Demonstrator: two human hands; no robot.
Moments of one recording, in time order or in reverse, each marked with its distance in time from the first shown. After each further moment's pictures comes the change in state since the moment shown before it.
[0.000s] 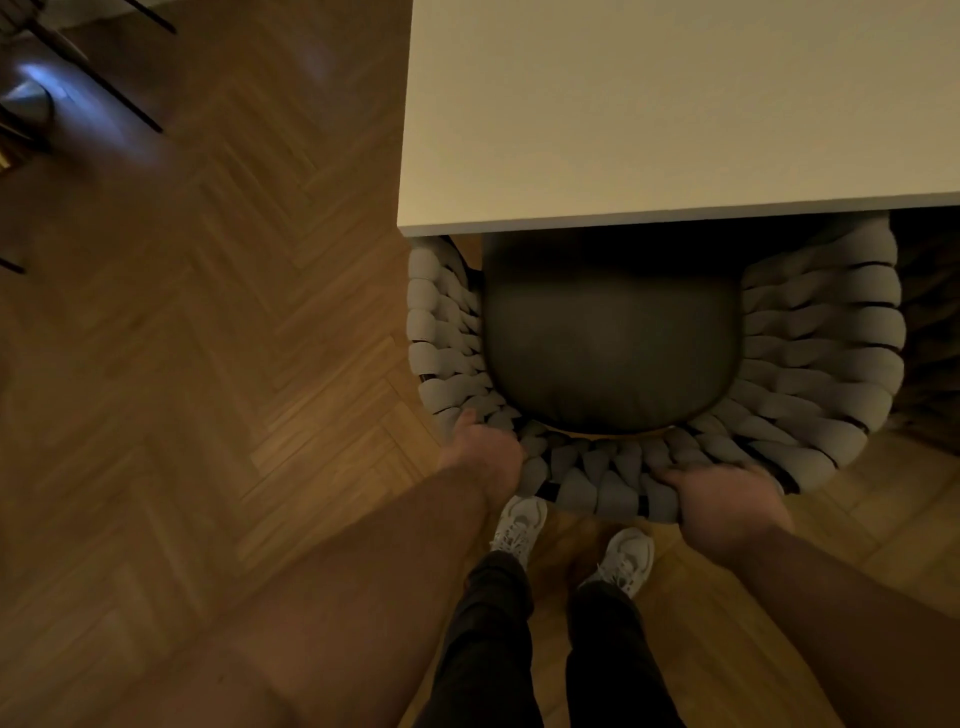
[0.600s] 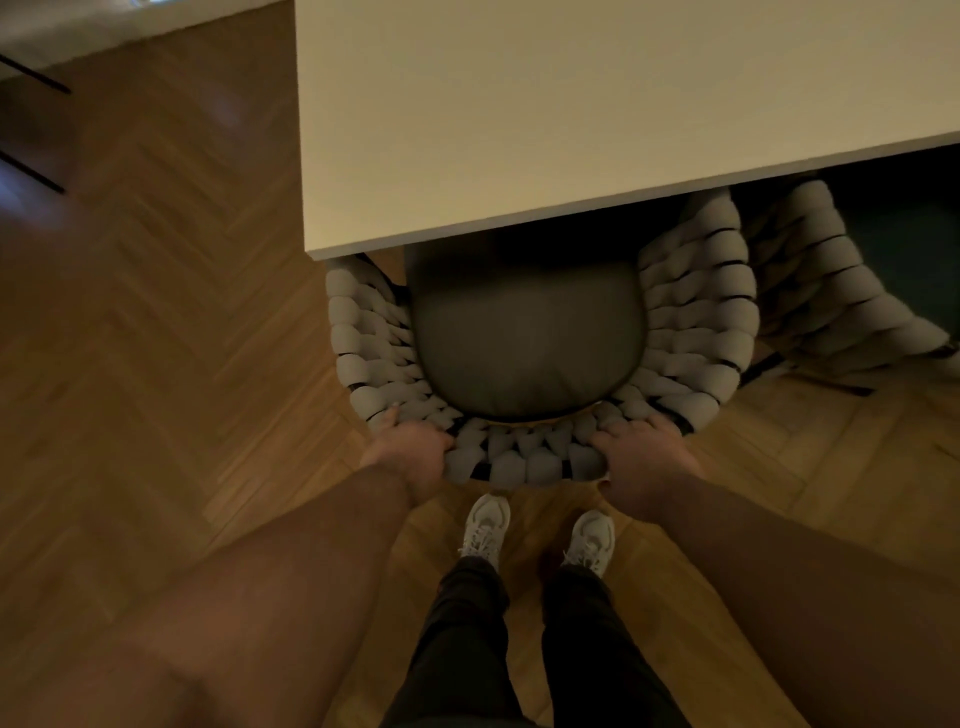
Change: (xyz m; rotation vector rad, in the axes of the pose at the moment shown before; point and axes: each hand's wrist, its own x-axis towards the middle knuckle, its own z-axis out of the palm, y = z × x) left_hand -0.019 -0.005 -0.015 -0.098 0.015 -0.028; right_hand -0.023 0.004 0.005 0.088 0.064 0.025
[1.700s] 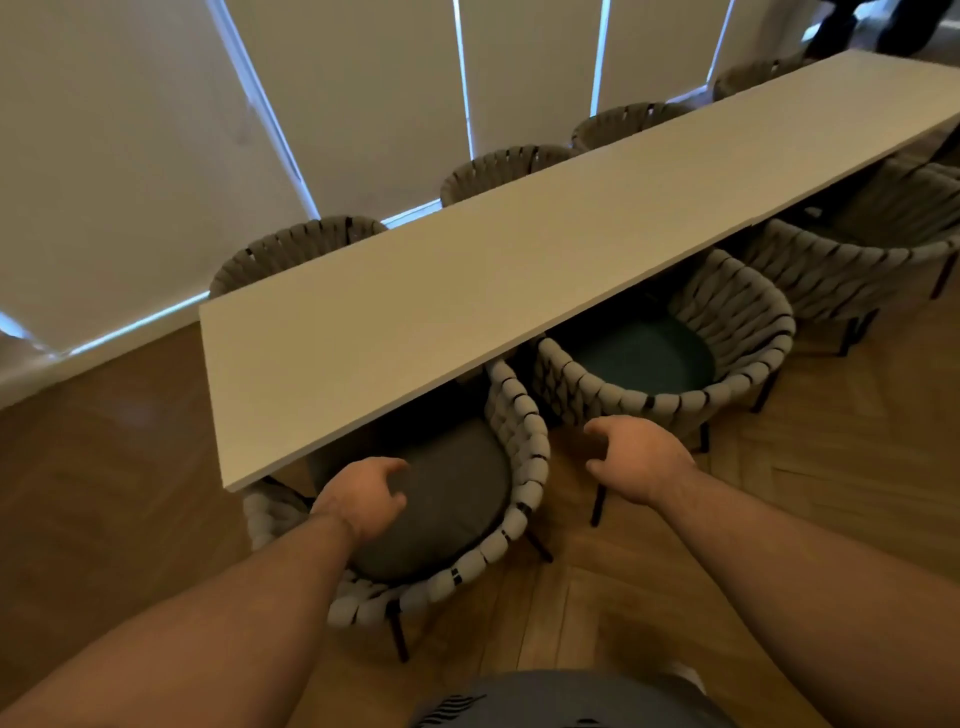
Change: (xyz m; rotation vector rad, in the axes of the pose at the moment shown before) left_hand -0.105 0.074 -0.177 -0.374 0.493 0.087; right_hand -0.231 0.110 -0.108 0.580 0.469 0.491
